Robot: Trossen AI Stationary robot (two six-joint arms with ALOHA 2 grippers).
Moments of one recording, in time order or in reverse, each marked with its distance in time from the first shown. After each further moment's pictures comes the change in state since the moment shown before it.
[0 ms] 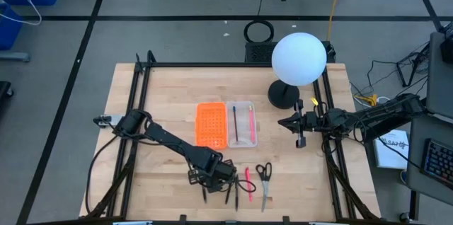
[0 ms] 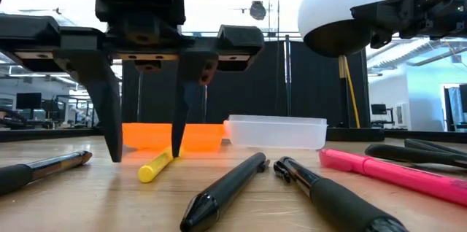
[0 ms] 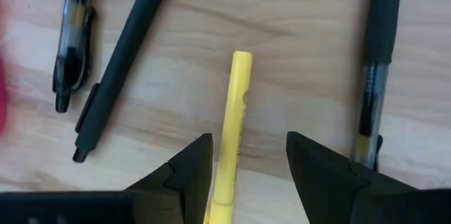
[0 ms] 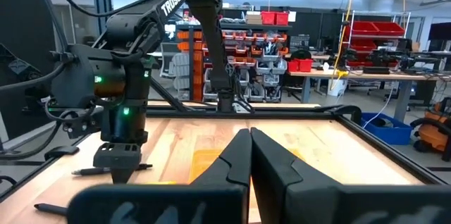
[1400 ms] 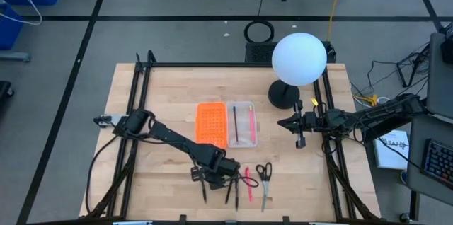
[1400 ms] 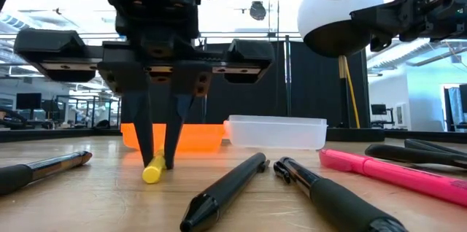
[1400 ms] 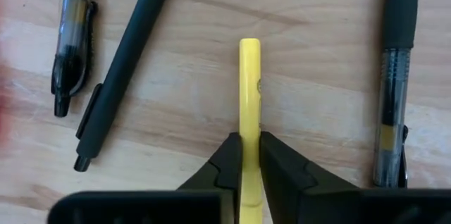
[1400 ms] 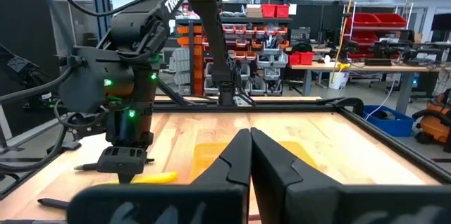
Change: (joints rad) left arm 0.024 0.087 0.007 0.014 0.081 0.064; right arm -0.001 0.008 0.000 -0.019 0.001 0.026
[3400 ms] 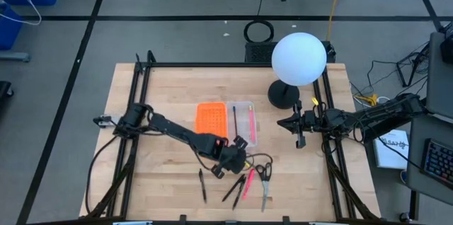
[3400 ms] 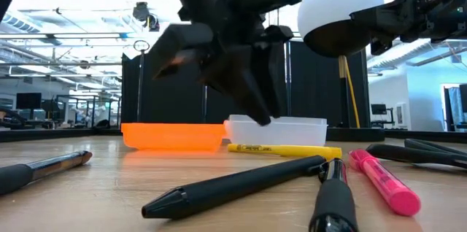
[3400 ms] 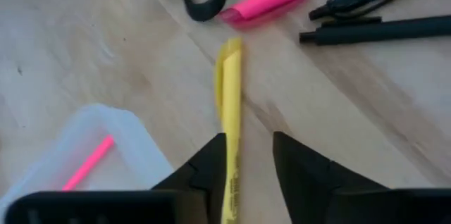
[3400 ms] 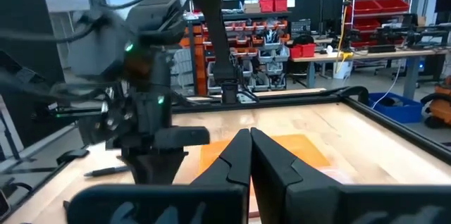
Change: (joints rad) left arm 0.095 -0.099 -0.005 0.300 -0.335 -0.462; right arm 0.000 0.000 0.000 -0.009 0.005 0.078
